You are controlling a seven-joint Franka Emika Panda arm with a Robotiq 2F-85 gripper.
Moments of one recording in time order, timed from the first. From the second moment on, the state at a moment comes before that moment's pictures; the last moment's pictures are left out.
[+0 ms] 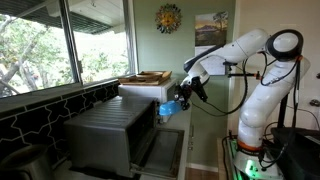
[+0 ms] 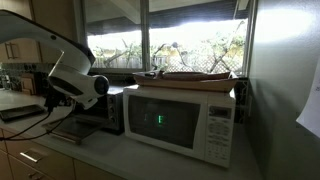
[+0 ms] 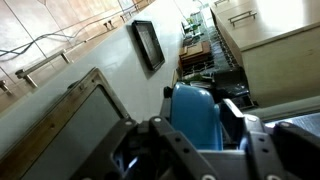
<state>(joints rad) -0.19 -0.52 -0.10 -2.68 1.21 1.50 -0.25</state>
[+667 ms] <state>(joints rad) -0.12 -0.31 -0.03 -2.67 1.27 1.54 -0.42</state>
